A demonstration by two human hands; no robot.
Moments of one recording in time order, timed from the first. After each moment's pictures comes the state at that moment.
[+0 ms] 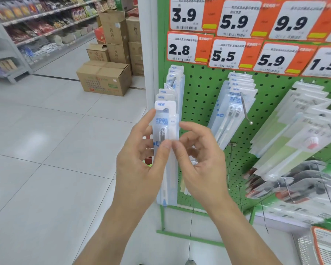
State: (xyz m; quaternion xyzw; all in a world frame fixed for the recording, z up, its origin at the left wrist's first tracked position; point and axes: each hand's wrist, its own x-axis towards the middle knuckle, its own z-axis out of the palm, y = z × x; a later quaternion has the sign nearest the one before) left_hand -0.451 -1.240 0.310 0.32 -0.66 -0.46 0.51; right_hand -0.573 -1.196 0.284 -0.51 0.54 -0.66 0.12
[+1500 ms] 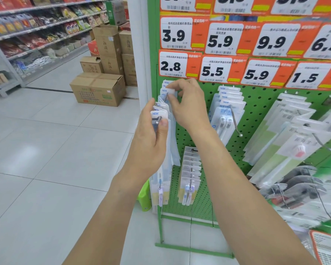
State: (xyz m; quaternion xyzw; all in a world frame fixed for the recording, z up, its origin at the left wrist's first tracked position) left_hand -0.499 -1.315 0.308 0.31 -0.77 -0.35 0.43; right_hand -0.648 -1.328 0.341 -0.53 0.70 -0.48 -0.02
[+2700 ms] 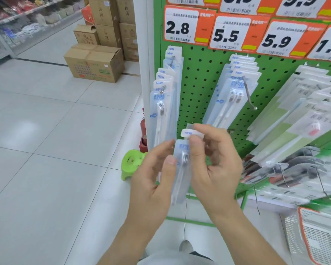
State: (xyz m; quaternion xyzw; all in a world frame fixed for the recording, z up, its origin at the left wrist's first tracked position) left_hand -0.454 -1.207 0.266 0.32 -0.61 -0.55 0.47; right_hand -0.565 -1.177 0.272 -0.46 0.57 -0.68 -0.01
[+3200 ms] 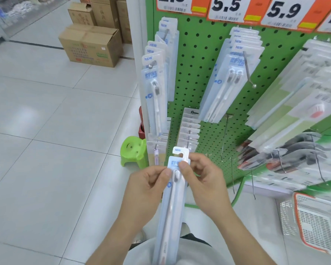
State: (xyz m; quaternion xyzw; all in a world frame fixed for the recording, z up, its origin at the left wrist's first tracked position) left_hand -0.442 -1.196 0.214 0.44 -0.60 -0.61 0.27; right_hand -0.581 -1.133 0.192 -0.35 0.64 -0.60 0.33
